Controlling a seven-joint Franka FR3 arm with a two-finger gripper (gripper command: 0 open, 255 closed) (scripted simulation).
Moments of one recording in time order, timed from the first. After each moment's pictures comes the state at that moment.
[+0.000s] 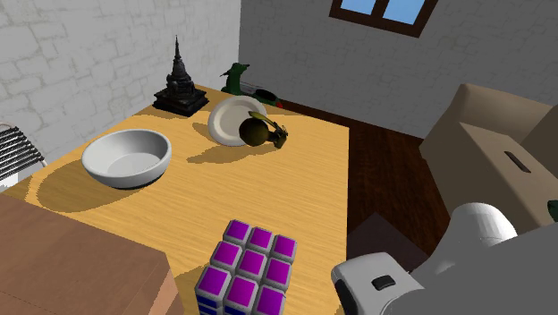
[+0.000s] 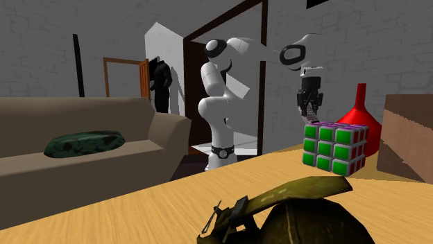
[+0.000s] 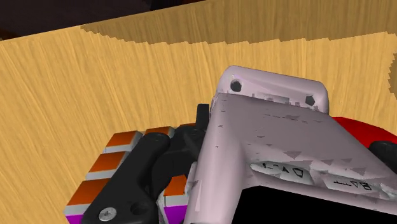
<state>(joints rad) 0.46 -0.70 0.78 -2.43 0.47 1.87 0.54</state>
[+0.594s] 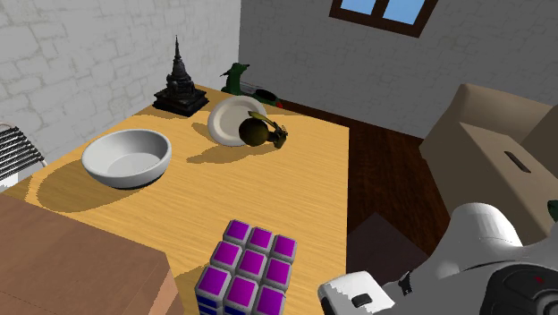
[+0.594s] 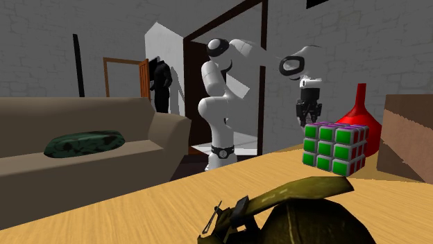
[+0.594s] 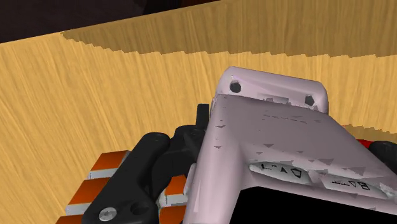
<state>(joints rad) 0.46 -0.67 0.84 -2.52 0.50 2.00 0.53</state>
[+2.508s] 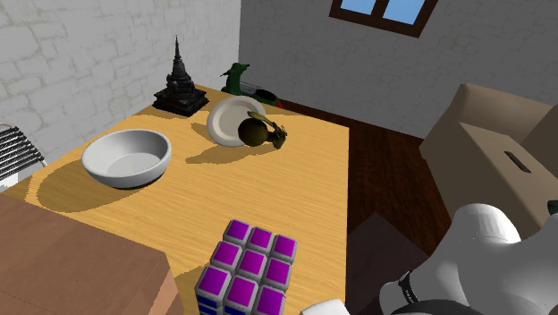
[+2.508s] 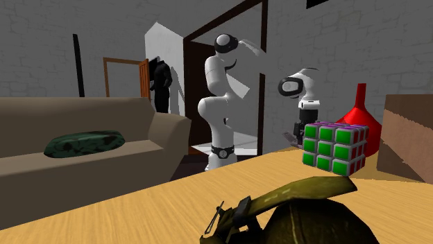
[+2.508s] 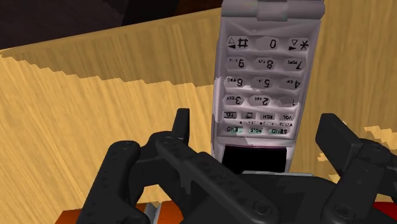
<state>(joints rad) 0.40 -0.51 1.02 -2.65 0.55 2.29 0.54</state>
